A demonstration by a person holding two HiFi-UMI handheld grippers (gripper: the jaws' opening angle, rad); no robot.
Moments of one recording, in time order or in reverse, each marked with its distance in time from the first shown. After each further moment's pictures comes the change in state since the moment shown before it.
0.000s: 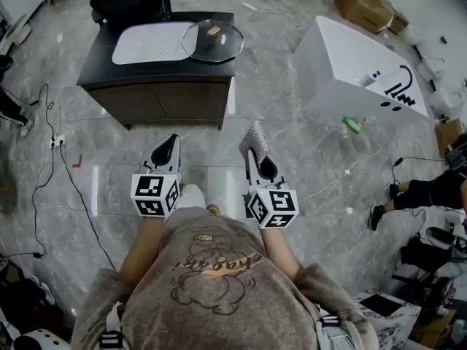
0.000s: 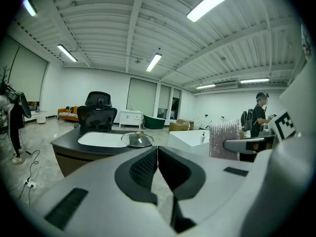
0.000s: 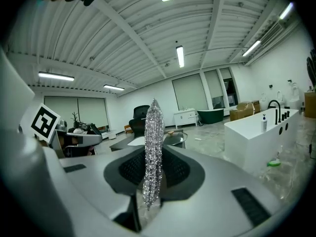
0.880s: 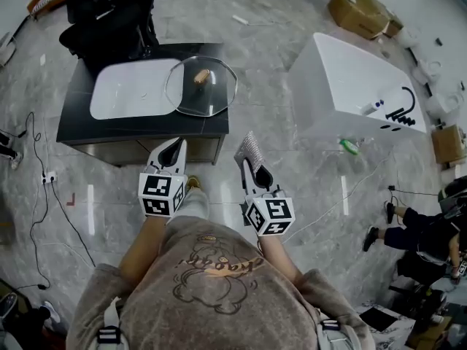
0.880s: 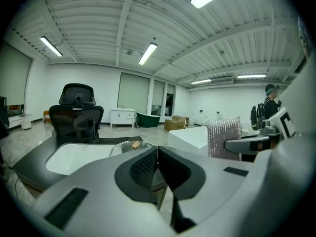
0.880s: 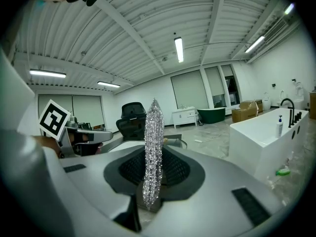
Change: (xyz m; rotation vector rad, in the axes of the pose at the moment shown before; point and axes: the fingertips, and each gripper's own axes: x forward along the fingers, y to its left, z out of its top) left arm 0.252 0.071 0.061 0.057 0.044 -0.086; right arm 0.220 -0.087 0.051 0.000 0.029 -0.007
